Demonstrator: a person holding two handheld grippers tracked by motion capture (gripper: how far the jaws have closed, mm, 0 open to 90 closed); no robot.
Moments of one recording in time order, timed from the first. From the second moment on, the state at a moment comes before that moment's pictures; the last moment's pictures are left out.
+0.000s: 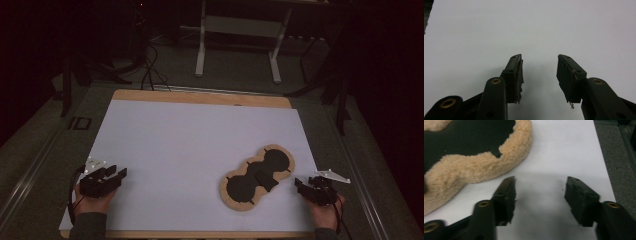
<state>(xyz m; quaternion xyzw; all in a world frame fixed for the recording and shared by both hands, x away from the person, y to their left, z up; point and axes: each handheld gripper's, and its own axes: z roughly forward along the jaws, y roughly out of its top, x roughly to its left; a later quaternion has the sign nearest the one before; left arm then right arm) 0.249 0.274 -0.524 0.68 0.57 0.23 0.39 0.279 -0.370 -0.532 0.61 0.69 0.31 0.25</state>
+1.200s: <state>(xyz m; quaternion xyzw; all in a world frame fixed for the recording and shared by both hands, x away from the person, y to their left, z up) 0.246 0.253 -0.514 0.73 0.50 0.23 0.41 0.280 -0.328 -0.529 0.52 0.76 0.34 0.18</state>
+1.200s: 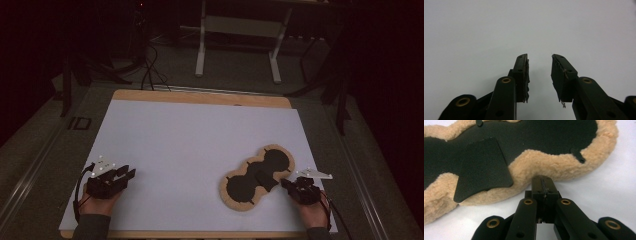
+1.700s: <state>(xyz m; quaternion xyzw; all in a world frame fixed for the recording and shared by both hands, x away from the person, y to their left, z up) 0.244 0.254 -0.513 0.71 0.51 0.22 0.42 0.284 -0.321 -0.533 0.51 0.77 0.34 0.17</state>
